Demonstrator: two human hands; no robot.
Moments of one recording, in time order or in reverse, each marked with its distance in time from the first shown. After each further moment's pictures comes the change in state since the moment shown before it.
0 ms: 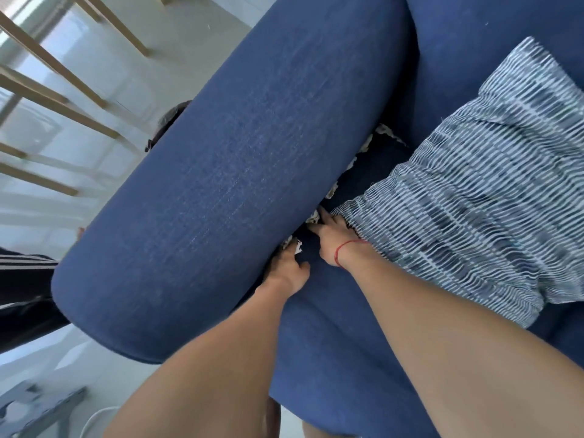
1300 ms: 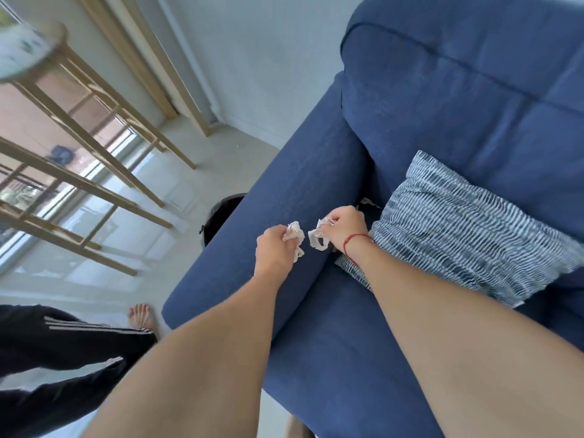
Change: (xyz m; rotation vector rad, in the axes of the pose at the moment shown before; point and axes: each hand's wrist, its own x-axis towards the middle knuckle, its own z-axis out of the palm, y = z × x) left_hand -0.148 0.098 -0.134 -0.148 0.491 0.303; right_hand -0.137 -0.060 -0.128 0.792 0.671 0.130
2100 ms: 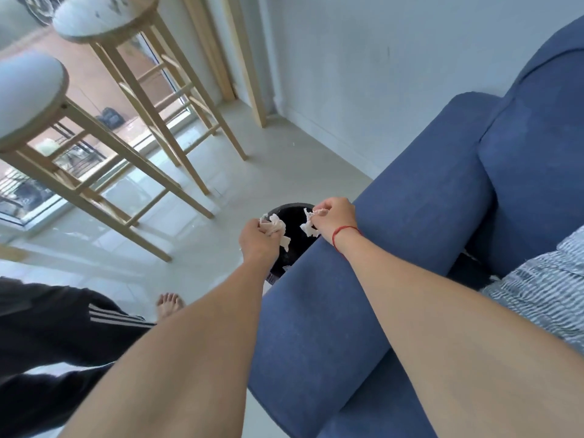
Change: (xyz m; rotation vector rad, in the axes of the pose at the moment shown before) left_hand 0.160 -0.109 -0.154 -0.303 0.265 -0.283; right_hand 0.077 -0.181 0.170 0.054 -0.095 -0.081
